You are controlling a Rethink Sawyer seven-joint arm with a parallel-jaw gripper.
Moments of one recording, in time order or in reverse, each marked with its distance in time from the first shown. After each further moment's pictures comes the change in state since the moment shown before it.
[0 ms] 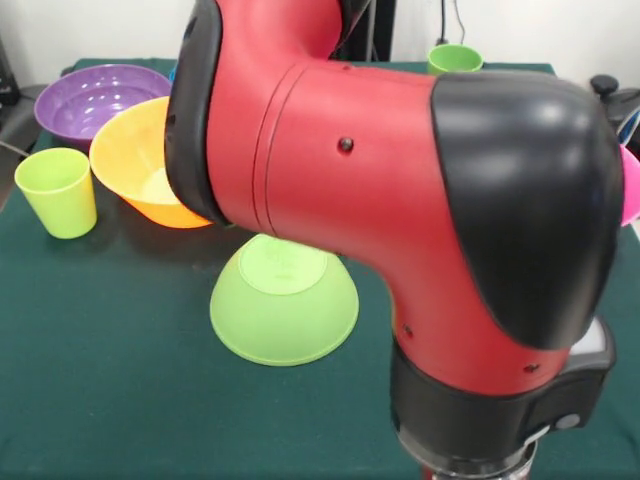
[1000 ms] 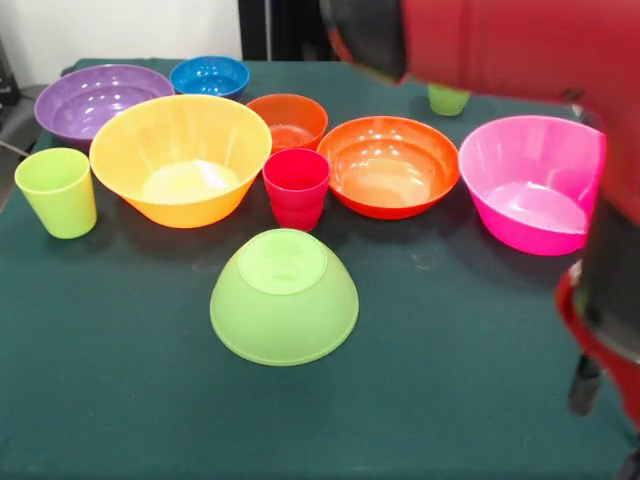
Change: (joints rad) arm 0.148 -0.087 0.107 0.087 -0.070 0.157 0.002
